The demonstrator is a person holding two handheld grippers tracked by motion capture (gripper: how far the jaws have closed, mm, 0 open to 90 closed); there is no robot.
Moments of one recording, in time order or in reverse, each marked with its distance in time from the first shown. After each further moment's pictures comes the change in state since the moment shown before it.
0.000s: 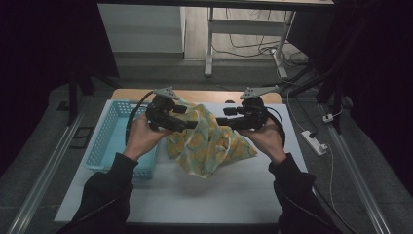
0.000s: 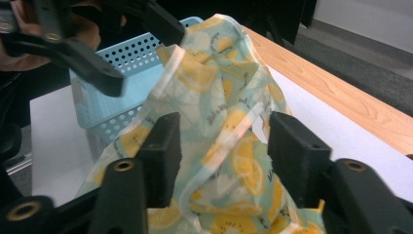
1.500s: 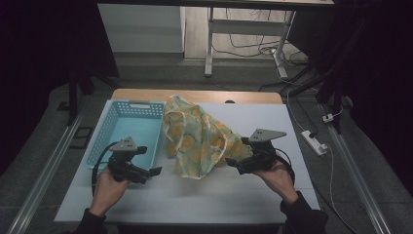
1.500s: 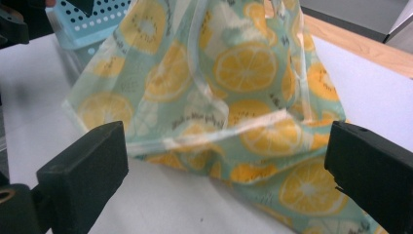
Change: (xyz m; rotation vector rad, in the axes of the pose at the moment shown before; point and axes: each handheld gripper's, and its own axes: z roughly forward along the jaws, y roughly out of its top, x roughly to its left) left arm -0.033 -0.161 -0.036 -0.036 0.077 -0.150; right arm 0.039 -0.103 -0.012 0.020 -0.108 -0.002
